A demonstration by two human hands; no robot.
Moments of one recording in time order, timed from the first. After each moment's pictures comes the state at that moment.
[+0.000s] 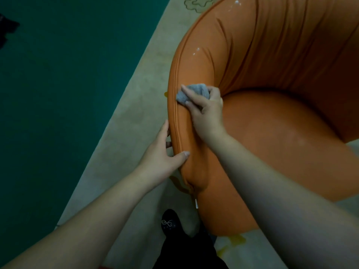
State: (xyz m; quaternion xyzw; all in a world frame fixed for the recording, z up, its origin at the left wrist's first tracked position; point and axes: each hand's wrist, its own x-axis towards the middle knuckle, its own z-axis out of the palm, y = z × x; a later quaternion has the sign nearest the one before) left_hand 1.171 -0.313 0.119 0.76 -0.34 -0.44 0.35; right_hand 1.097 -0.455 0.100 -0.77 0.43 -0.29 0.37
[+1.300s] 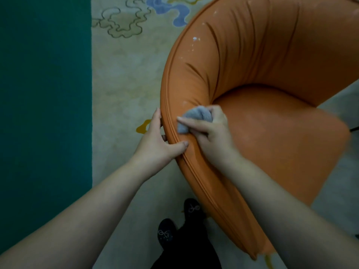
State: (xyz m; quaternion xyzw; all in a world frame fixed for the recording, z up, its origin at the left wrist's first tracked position) left_hand 1.314 -0.493 0.121 0.62 -0.48 -0.54 0.31; right_hand 1.156 -0.515 0.112 -0.73 0.54 -0.31 0.29
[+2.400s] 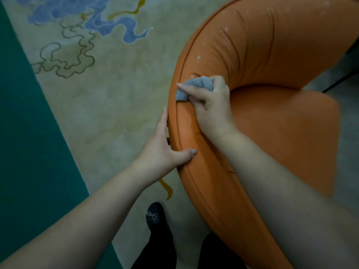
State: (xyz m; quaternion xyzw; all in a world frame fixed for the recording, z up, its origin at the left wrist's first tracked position) left_hand 1.359 -0.699 0.123 0.49 -0.61 -0.60 0.15; right_hand 1.198 -0.716 0.121 -0.58 0.70 -0.39 0.16
